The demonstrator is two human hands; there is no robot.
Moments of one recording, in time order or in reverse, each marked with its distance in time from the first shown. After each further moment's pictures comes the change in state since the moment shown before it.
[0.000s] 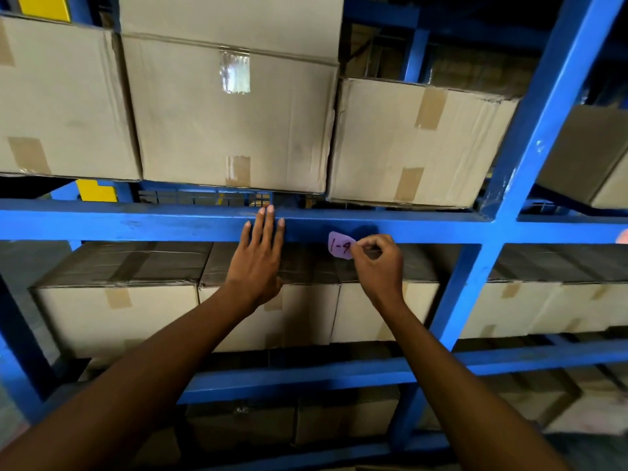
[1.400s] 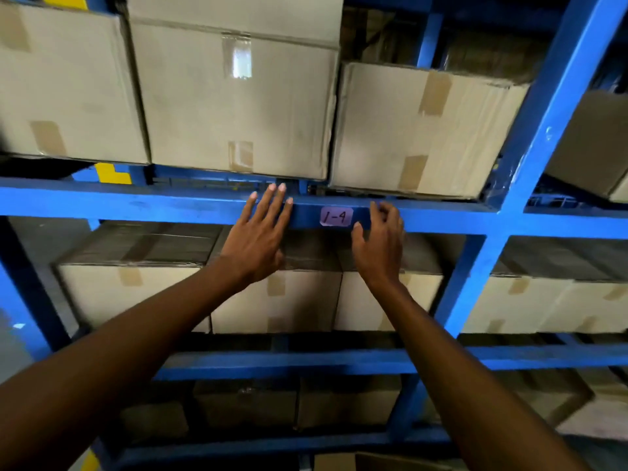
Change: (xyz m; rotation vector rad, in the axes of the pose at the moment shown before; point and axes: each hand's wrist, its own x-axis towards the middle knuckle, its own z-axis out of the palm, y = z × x) left_hand -0.009 0.002 -0.027 0.080 0.102 0.081; right_hand 0.008 -0.003 -0.005 -0.531 0.010 -0.187
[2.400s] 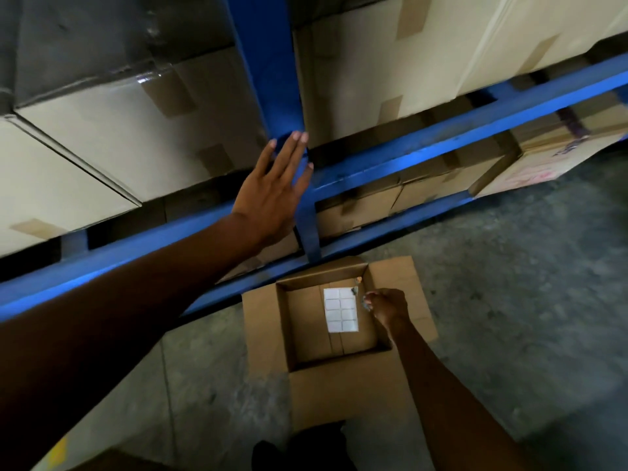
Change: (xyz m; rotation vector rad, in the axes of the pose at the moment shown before) left_hand 0.090 0.456 0.164 0.146 -0.327 0.600; right_hand -0.308 0.507 -0.029 0.196 -0.525 1.529
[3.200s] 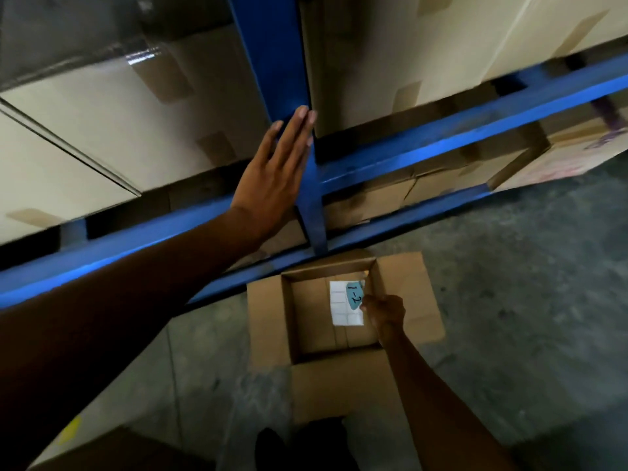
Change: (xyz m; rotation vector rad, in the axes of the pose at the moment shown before) left_hand 0.015 0.003 0.019 0.266 0.213 -0.095; right_hand 0.000 0.006 0.019 -0.087 0.007 0.048
